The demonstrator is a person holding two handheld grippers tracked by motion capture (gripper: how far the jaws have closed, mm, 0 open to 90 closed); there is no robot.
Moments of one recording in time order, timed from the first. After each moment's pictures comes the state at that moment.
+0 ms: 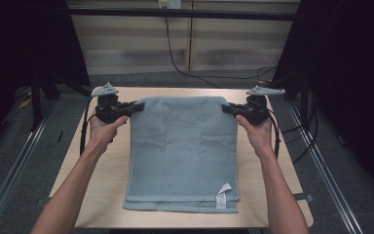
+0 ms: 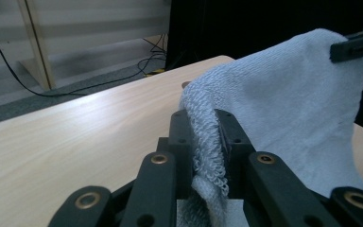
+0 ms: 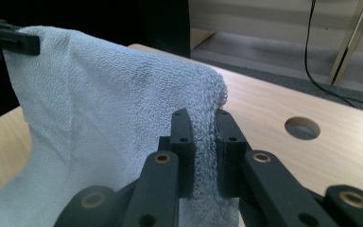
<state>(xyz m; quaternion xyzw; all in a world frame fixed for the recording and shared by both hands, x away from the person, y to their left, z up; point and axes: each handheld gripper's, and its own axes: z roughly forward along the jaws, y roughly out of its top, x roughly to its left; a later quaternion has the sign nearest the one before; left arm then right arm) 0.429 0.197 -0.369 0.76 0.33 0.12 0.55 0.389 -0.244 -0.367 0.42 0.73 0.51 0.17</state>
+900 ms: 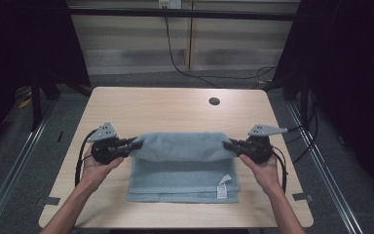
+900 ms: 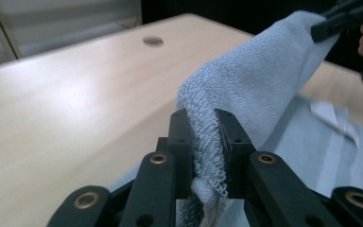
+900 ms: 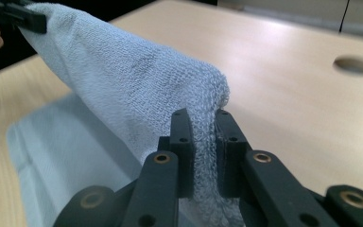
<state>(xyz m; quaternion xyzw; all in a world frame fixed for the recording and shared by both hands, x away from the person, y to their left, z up) 0.329 0.210 -0.431 0.80 0.28 0.10 0.53 0.300 -0.244 -0.426 0.39 0.77 0.49 0.14</state>
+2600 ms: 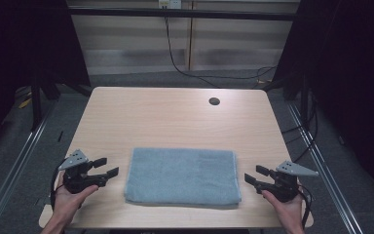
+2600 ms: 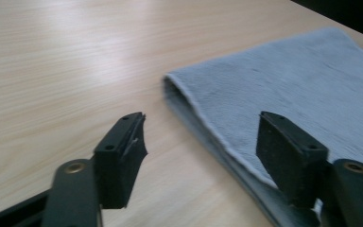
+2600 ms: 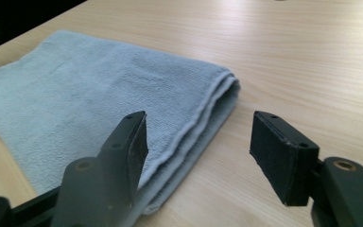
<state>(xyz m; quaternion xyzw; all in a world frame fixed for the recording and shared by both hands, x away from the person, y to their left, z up) 0.284 0.285 -0.469 0.77 0.40 0.13 0.48 0.212 -0.297 -0.469 0.48 0.71 0.48 0.18</state>
